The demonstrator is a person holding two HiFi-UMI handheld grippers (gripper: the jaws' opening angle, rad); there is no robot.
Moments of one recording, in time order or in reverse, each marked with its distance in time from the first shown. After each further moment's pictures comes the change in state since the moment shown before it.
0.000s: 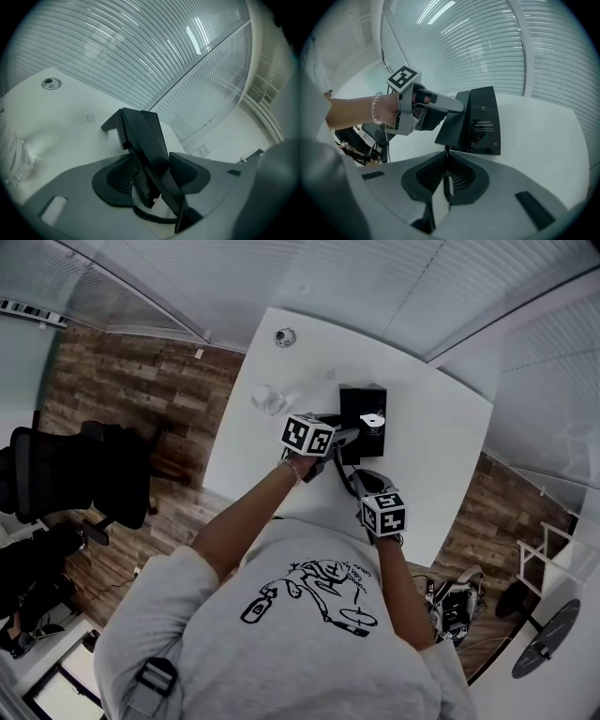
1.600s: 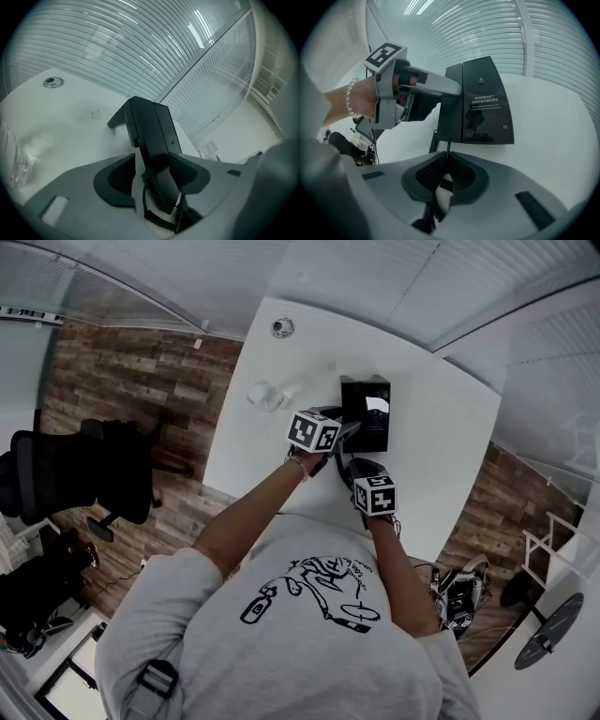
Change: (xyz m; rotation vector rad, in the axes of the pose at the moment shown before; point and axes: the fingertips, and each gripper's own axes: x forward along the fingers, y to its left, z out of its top) left arm 0.022 0.016 -0.007 0.027 0.025 0.090; right arm 0.050 -0.023 -0.029 0.079 0.107 -0.027
